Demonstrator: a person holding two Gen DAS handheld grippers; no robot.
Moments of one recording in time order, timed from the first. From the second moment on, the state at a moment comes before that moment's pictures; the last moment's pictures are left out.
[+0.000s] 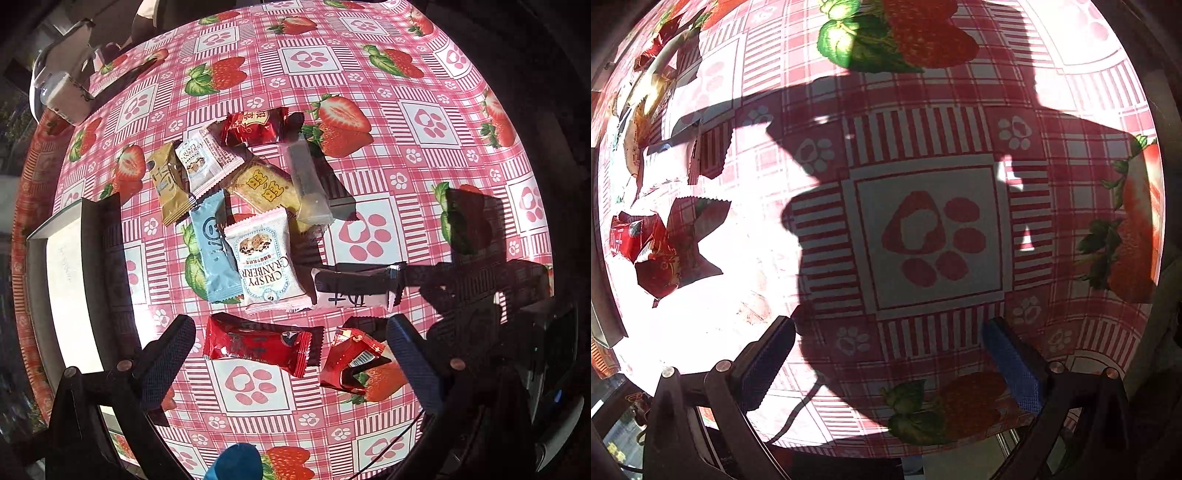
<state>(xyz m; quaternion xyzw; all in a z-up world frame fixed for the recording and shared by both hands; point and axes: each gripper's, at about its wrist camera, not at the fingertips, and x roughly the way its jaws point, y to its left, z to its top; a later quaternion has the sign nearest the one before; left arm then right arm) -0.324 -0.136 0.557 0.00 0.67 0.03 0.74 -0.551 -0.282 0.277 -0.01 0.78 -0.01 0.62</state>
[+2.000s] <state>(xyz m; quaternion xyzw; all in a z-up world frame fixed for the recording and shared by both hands) -0.531 0.198 0.594 -0.15 0.73 0.13 0.65 -0.451 -0.054 0.343 -0.19 0.71 0.15 0.66</state>
